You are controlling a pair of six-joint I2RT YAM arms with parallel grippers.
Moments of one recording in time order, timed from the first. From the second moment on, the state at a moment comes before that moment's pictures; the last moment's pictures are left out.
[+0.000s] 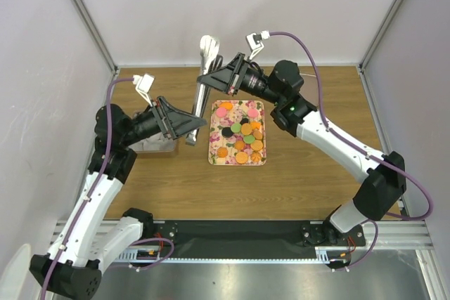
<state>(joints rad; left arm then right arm) -0.26 0.84 0.91 0.05 0.87 -0.95 0.71 1.54 1.43 0.42 -0.52 1.09</state>
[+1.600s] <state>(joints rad) -0.26 0.87 0.86 0.13 0.84 -1.05 0.80 1.46 1.20 0.67 -0.30 1.08</state>
